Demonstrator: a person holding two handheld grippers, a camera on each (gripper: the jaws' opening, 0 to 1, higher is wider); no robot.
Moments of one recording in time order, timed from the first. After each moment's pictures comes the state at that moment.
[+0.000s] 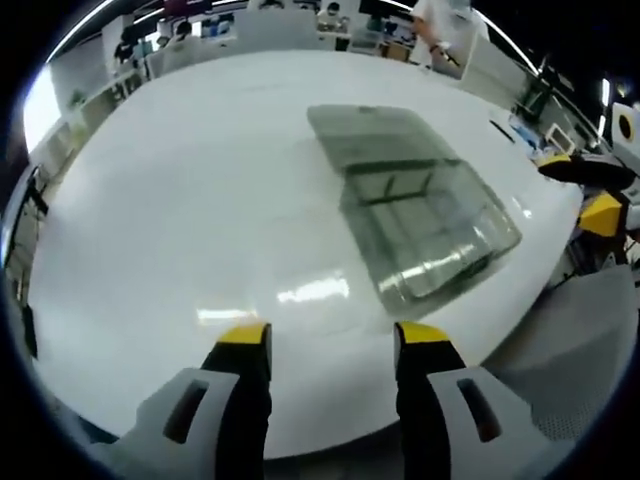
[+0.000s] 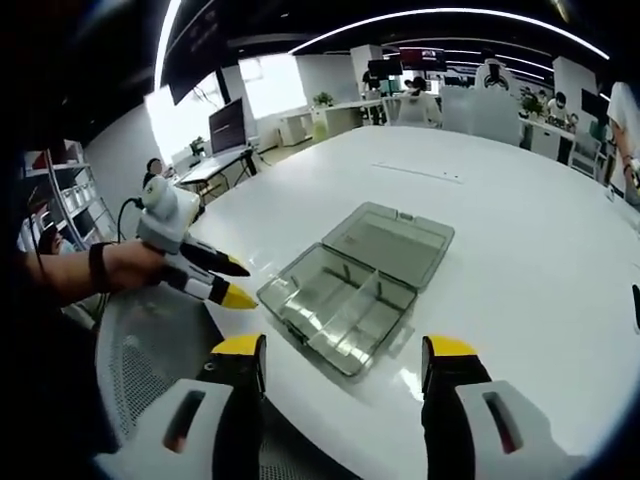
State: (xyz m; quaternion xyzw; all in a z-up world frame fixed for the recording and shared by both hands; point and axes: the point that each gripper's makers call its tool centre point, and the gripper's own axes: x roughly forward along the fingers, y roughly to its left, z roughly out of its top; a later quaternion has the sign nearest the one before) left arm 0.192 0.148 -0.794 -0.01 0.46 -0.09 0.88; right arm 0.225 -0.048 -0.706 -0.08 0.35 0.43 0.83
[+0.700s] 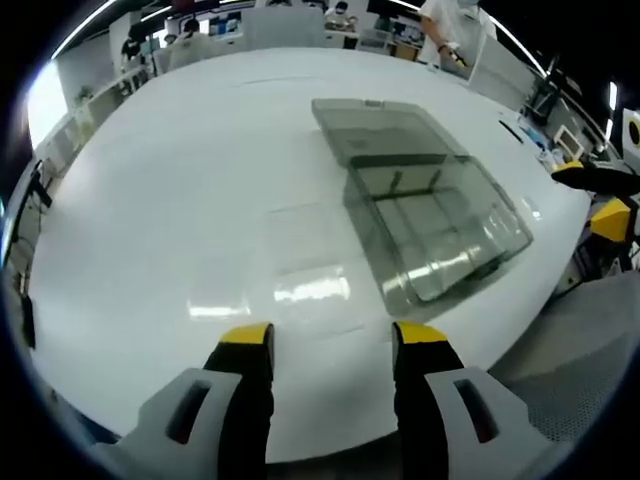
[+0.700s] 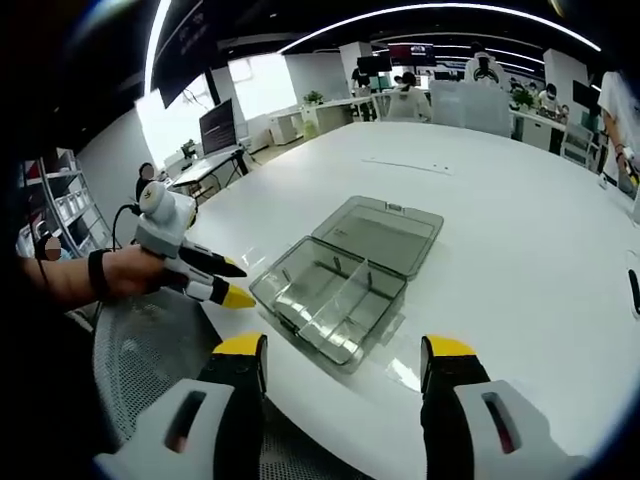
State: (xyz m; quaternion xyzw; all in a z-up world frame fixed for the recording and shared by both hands) left arm 0.194 0.146 -0.806 -0.02 0.46 -0.07 0.88; right arm 0.224 -0.060 -0.713 -0.07 0.36 0.41 0.83
